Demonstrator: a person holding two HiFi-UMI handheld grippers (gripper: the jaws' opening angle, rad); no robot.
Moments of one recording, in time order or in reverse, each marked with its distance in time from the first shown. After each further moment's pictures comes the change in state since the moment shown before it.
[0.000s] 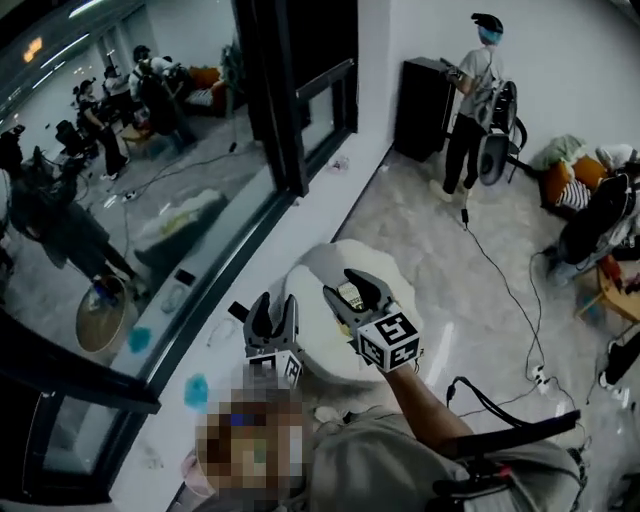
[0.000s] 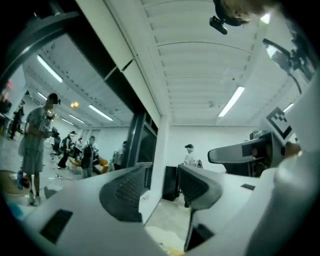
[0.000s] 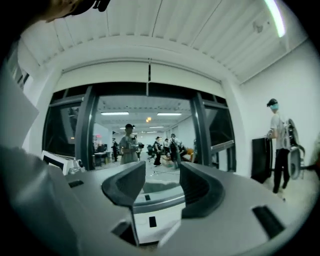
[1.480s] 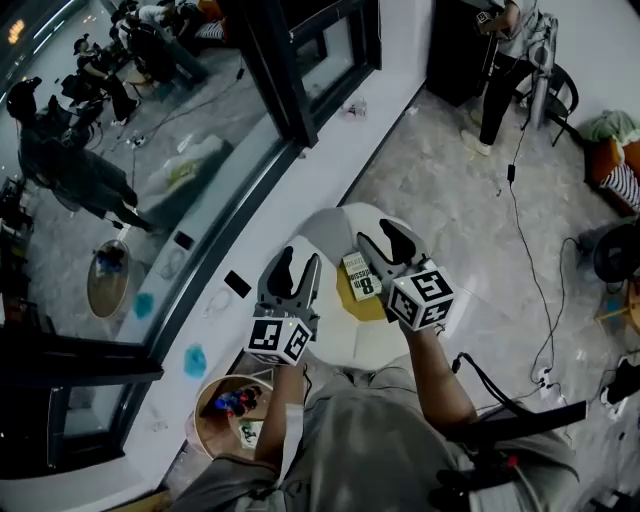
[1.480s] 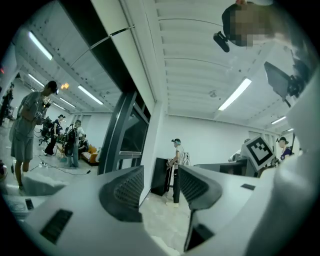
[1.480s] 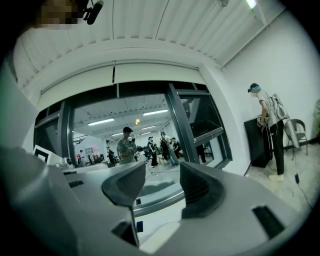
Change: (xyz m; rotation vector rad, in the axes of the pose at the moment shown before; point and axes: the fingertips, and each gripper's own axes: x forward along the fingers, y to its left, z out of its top) left arm 0.233 -0.085 -0.057 -0.070 0.112 -0.109; right arm 0.072 -0.281 -0.022 0.194 0.016 -0.045
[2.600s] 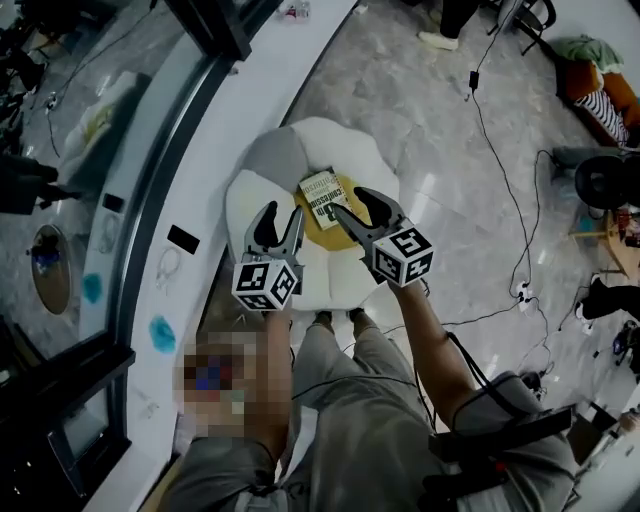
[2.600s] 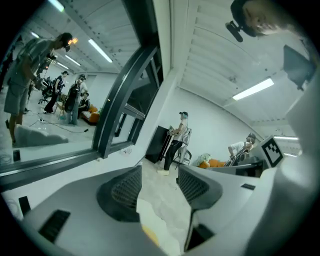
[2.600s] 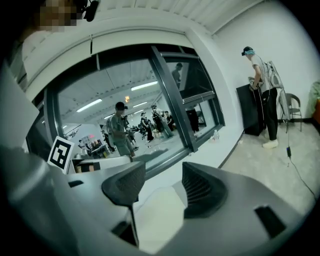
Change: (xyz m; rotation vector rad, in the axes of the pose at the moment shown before) left arm 0.060 0.069 -0.225 -0.227 0.314 -0.068; right arm 0.038 -0.067 -0.207 0.094 0.299 -0.060
